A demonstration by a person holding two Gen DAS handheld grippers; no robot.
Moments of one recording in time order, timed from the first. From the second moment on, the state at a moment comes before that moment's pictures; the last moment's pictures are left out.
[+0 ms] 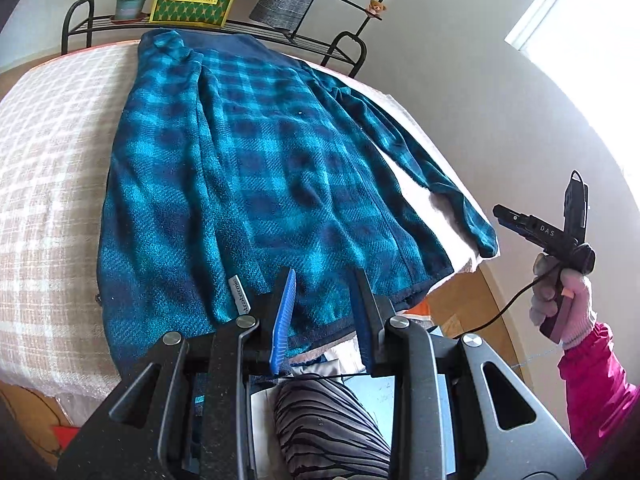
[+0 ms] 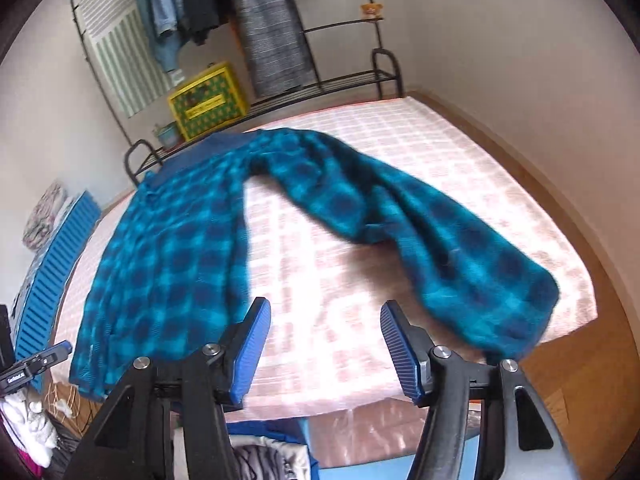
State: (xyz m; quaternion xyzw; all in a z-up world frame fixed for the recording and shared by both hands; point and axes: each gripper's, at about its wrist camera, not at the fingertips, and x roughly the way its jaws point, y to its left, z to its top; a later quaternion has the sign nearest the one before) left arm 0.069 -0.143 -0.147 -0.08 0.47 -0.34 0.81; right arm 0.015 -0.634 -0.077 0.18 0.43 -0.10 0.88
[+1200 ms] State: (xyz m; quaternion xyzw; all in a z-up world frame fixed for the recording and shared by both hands) left arm 0.077 -0.167 -0.140 -0.06 0.48 -0.36 0.80; right arm -0.004 -0.776 -0.031 0.31 0.33 -0.17 0.88
